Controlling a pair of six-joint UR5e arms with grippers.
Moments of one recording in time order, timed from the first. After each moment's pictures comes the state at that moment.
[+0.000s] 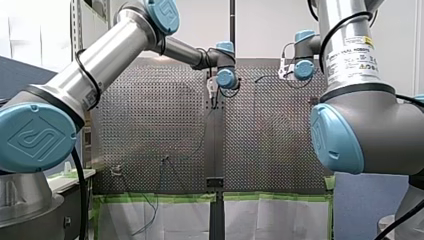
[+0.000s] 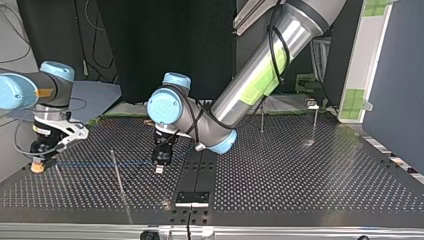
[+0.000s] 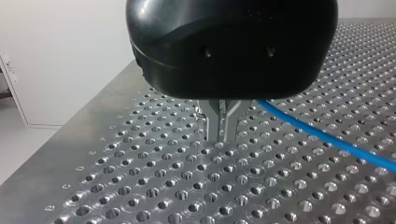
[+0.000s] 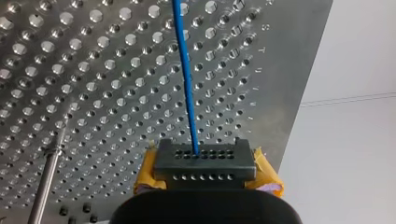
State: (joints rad) left arm -0.65 -2.28 -0.90 -2.99 -1.93 -1.65; right arm 1.74 -1.20 1.37 -0.30 1.70 1.62
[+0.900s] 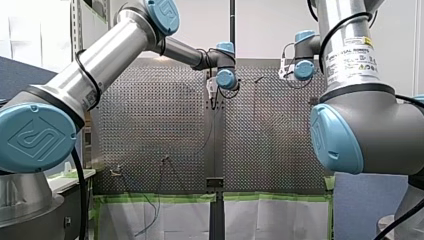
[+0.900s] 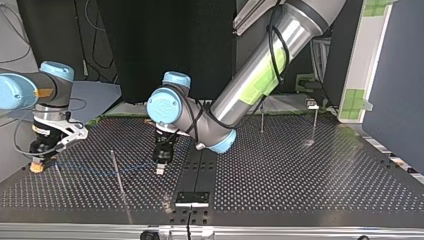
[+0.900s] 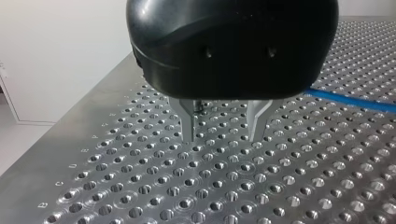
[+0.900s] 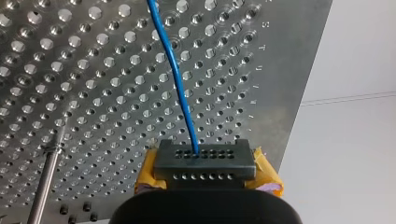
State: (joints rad) left arm -0.65 -2.28 -0.90 -3.01 -1.95 -1.64; right arm 1.74 -1.20 1.37 -0.30 1.70 1.62
